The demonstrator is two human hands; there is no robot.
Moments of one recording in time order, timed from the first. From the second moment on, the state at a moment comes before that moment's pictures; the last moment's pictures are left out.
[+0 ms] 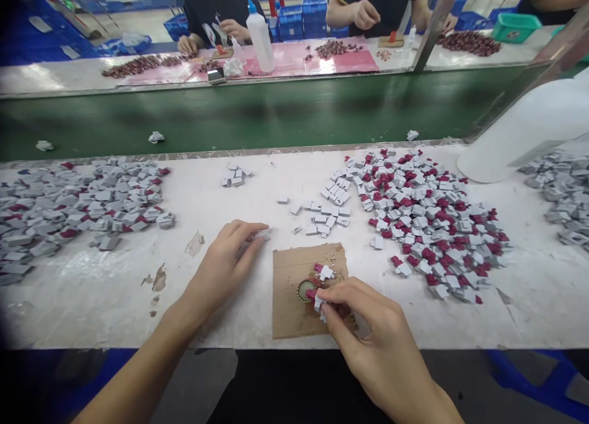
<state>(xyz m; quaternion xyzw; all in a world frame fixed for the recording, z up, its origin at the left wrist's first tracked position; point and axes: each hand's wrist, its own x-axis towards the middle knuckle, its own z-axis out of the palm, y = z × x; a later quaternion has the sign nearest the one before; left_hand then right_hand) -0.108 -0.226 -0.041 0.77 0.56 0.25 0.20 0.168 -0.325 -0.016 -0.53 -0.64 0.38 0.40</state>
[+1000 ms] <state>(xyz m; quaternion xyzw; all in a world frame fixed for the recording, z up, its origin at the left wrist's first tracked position) -0.062 -0.245 0.002 0.49 0.46 0.38 0.63 0.173 -0.293 -0.017 -0.49 -0.40 0.55 0.55</state>
